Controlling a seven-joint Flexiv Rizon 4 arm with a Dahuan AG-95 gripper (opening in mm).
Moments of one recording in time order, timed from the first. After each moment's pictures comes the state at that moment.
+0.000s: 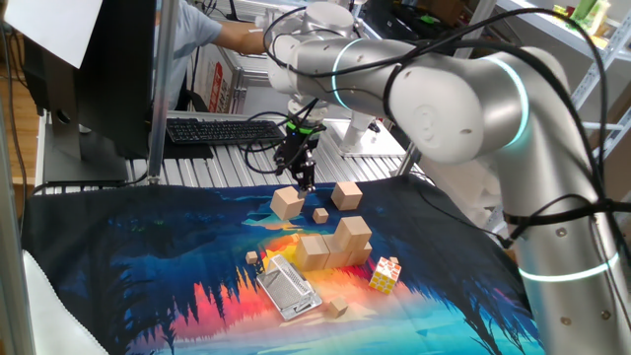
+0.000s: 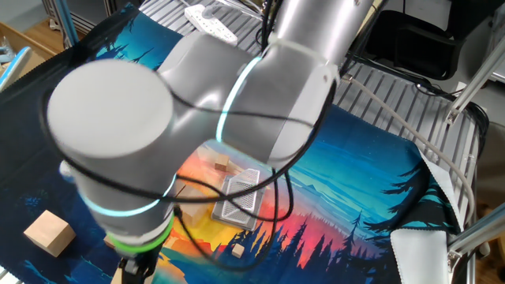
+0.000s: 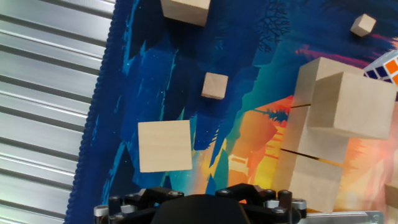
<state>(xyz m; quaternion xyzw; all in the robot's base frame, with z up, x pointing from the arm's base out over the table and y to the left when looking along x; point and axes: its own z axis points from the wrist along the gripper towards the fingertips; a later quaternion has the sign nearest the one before) 0.785 0.015 0.099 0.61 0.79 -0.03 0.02</state>
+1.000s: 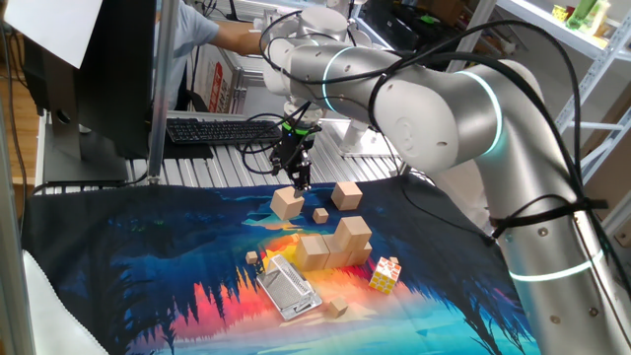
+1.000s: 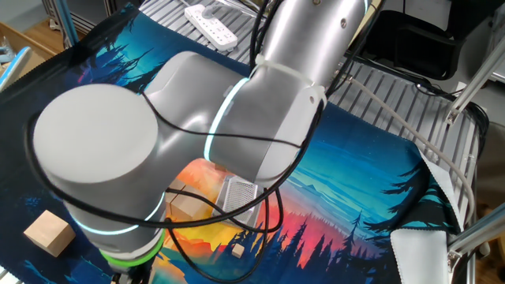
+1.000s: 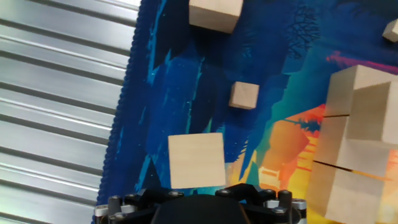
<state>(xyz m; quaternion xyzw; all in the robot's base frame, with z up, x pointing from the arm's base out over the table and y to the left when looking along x) 0.797 0.014 0.084 0.59 0.80 -0.03 0.01</state>
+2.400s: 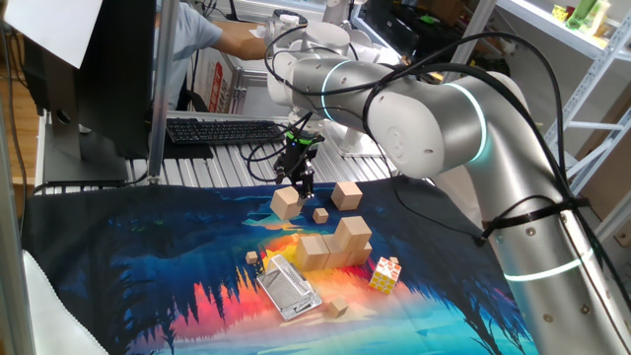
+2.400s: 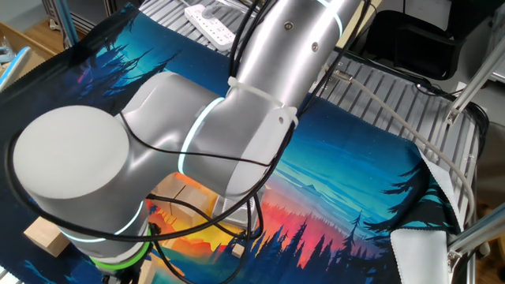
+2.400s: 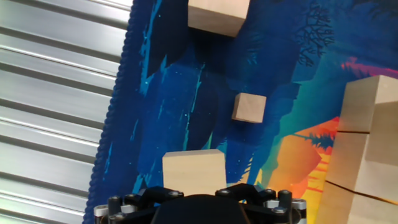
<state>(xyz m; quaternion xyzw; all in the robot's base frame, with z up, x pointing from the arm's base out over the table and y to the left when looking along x) 0.799 -0.007 0.053 0.61 0.80 -0.03 0.00</state>
